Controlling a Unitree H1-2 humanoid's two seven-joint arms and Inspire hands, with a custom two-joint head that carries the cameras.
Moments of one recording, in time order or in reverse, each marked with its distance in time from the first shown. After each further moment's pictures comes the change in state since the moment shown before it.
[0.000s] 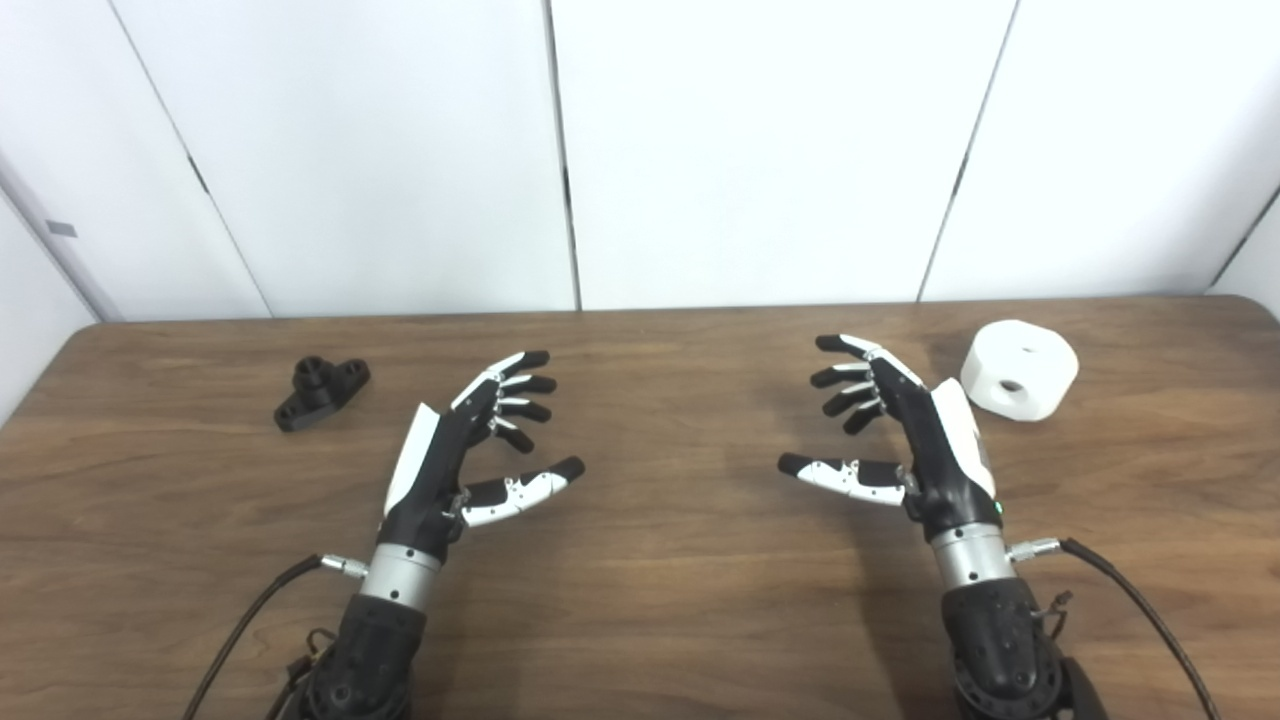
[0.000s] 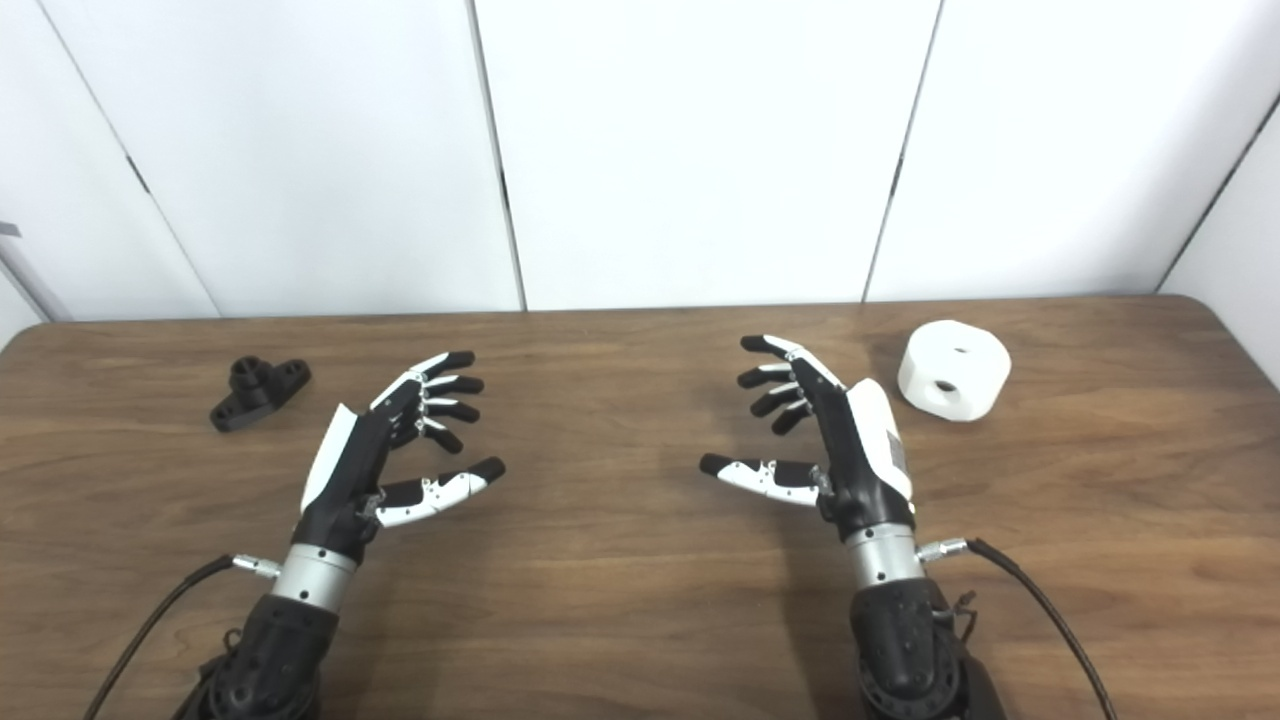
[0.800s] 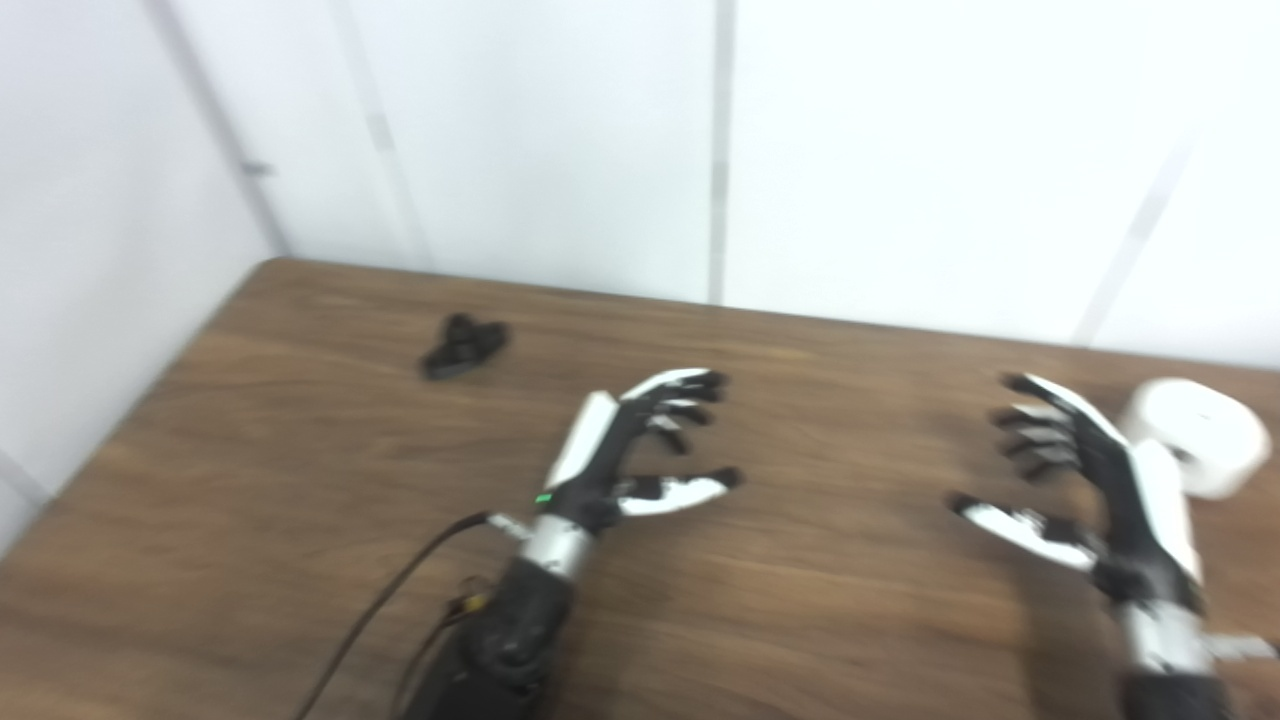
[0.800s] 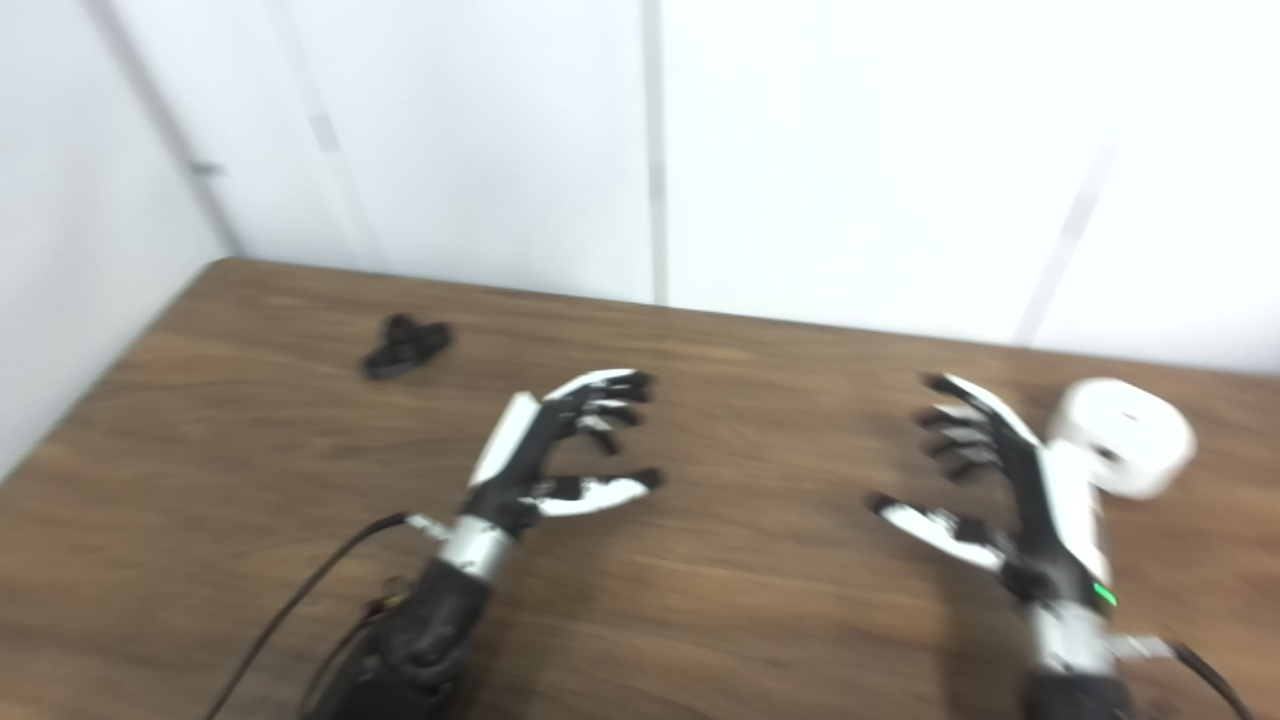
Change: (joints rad) left arm -0.023 -0.052 -0.043 0.106 0.083 -0.075 0.062; right arm 0.011 -0.072 -0.034 0.051 0.064 -0.042 0.003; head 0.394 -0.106
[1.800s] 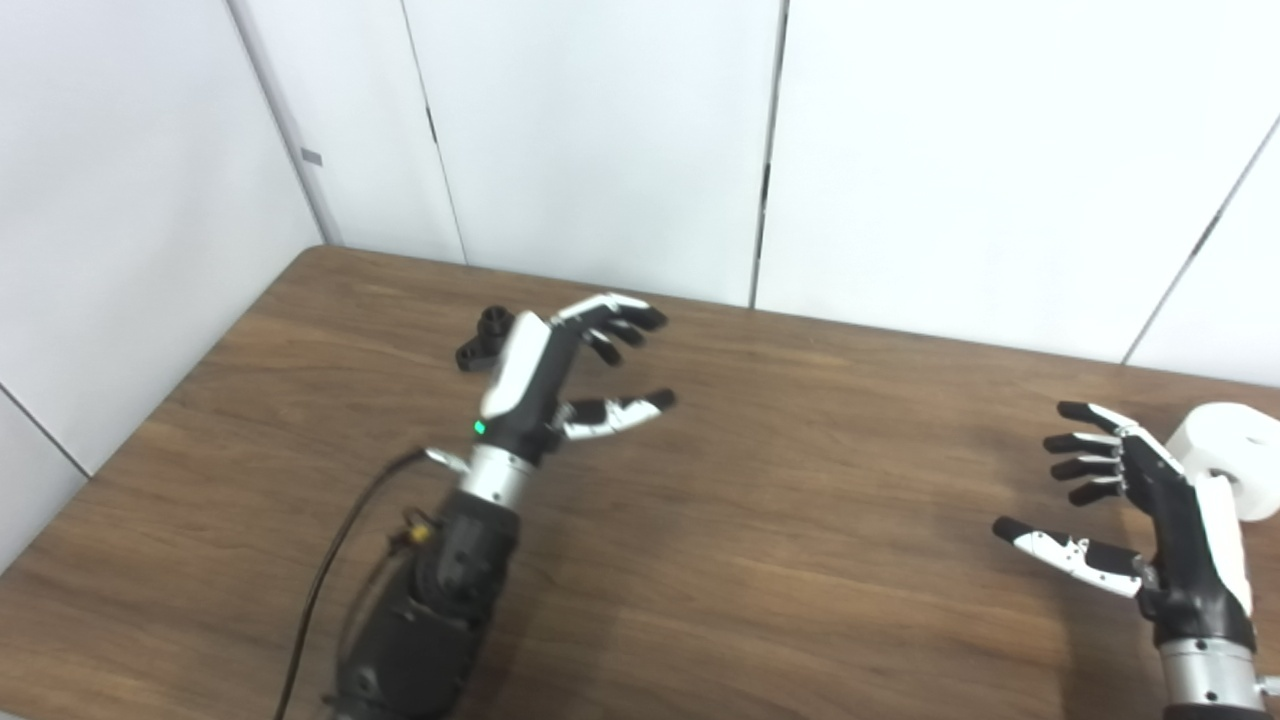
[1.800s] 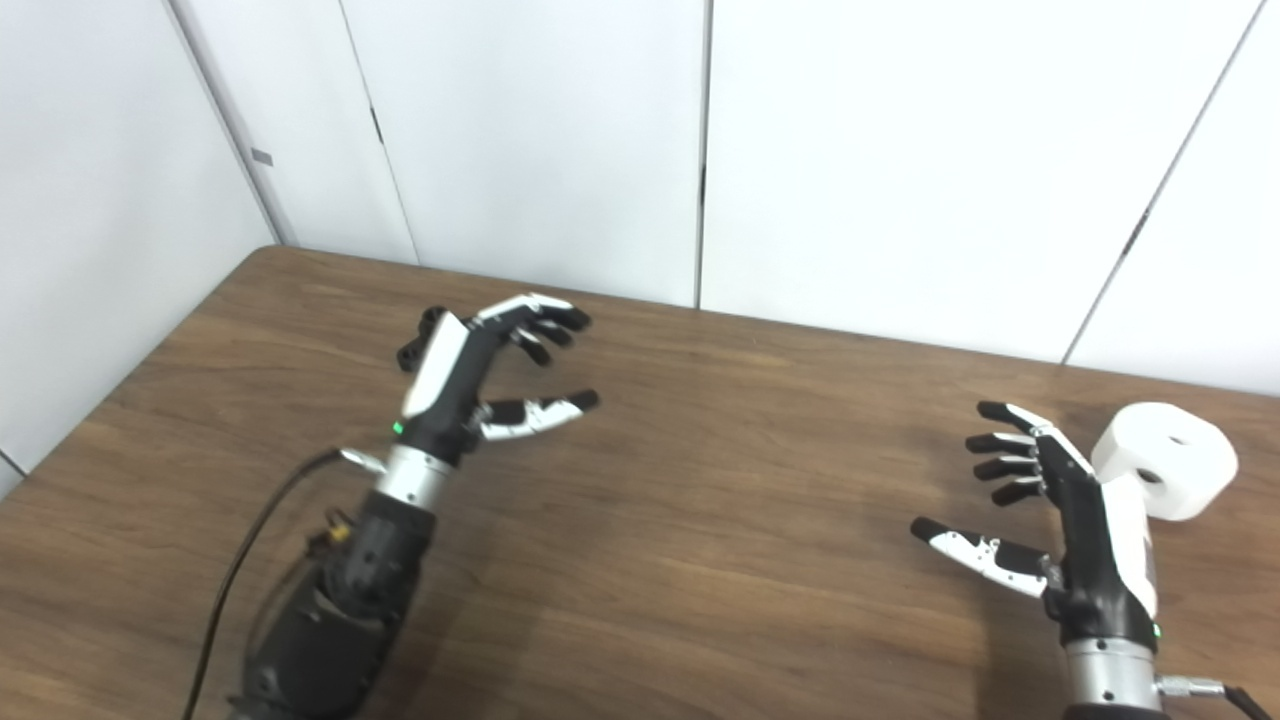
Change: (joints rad) left arm -0.039 0.156 0.130 -0.118 0.113 0.046 0.070; right arm 0.009 -0.001 -0.023 -0.021 0.018 0.003 0.027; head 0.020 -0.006
